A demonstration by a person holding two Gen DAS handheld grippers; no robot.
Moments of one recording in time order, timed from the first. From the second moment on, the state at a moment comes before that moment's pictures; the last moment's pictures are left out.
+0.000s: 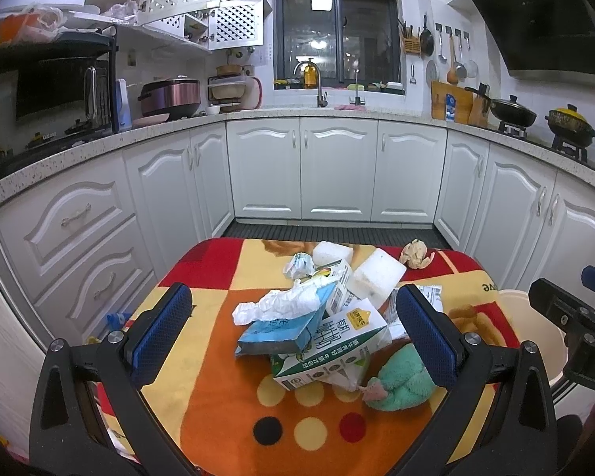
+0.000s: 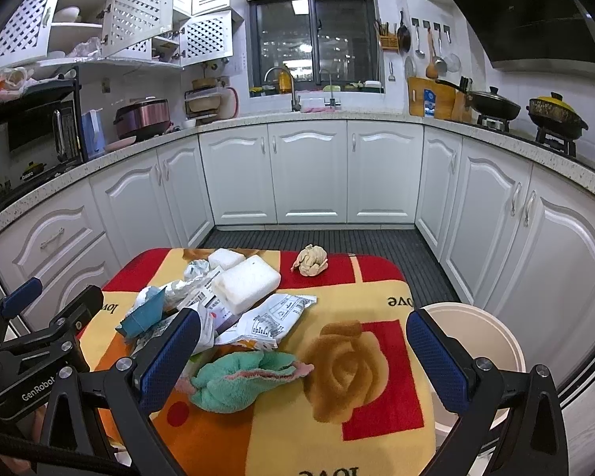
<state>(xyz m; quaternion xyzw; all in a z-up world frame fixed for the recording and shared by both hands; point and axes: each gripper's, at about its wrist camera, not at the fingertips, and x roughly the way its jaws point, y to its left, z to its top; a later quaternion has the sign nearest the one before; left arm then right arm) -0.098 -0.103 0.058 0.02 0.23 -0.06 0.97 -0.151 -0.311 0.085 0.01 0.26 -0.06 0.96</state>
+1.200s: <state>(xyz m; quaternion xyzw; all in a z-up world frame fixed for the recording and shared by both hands) -0.073 -0.072 0.032 0.03 0.29 -0.07 0.95 -0.132 -0.308 0.055 0.01 0.32 -0.04 0.95</state>
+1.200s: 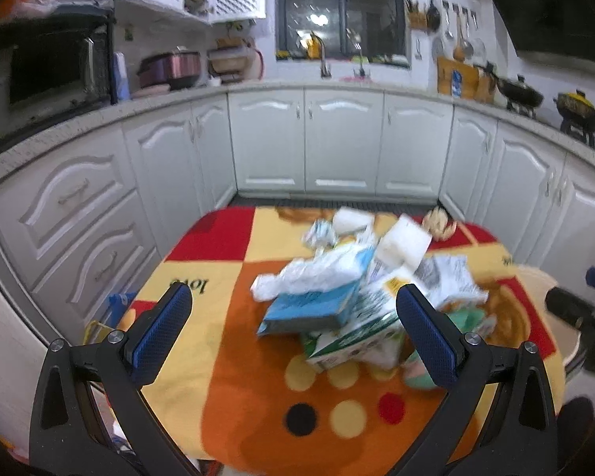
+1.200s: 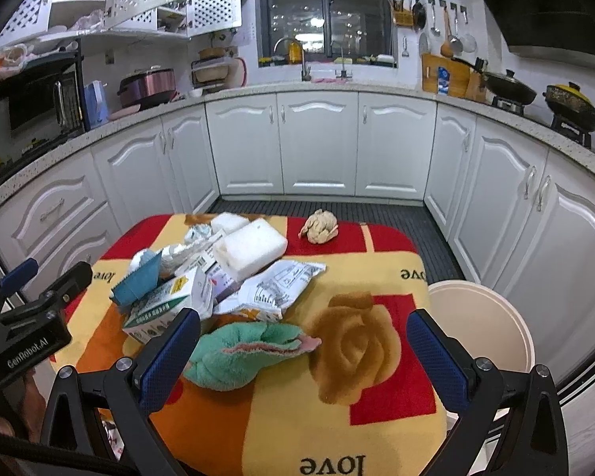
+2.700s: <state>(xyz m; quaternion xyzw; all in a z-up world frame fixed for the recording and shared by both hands) 0.094 -0.027 -0.003 -0.04 0.47 -0.23 0.85 0.008 -0.360 0.040 0.07 0.40 0.00 0.91</state>
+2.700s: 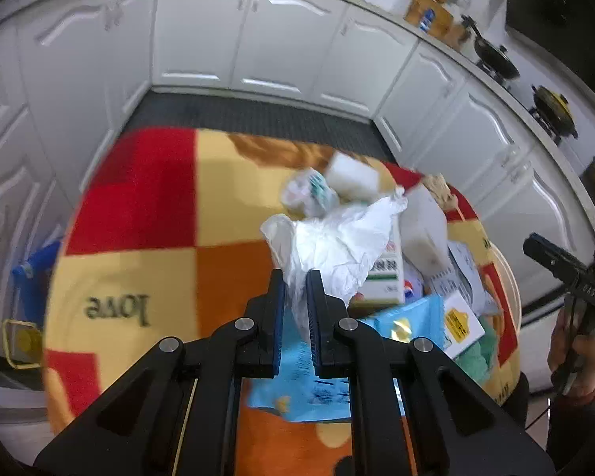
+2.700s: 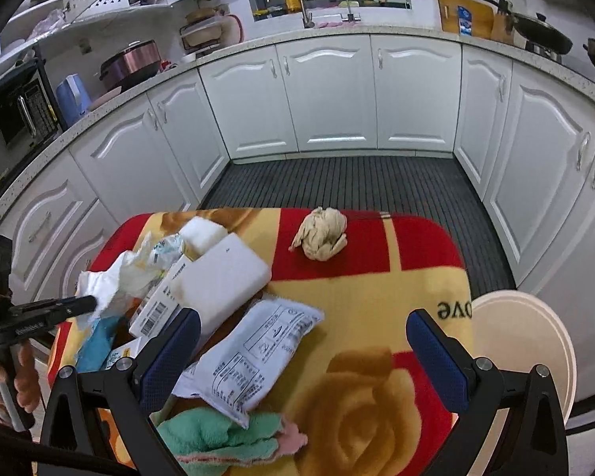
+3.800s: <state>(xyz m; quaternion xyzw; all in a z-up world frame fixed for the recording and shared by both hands) 0.168 -0.035 -0.056 -0.07 0.52 -0.16 0.84 0.158 -0.396 -0.043 0.16 0.53 0.00 0.83</state>
